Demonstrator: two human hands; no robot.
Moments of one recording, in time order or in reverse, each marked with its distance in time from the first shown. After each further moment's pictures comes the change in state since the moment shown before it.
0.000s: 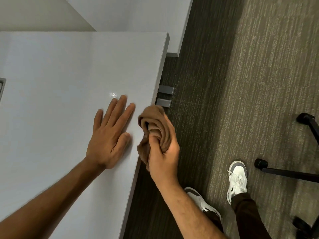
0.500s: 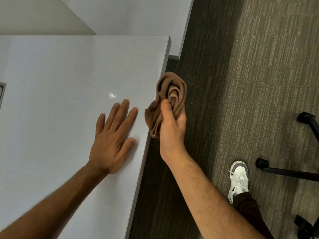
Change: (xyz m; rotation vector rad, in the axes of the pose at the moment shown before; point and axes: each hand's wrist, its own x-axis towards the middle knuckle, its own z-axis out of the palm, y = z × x) left_hand 0.002 0.003 -0.007 0.009 -0.030 -0.008; right_hand 0.070 -0.027 0.013 0.175 0.081 0.195
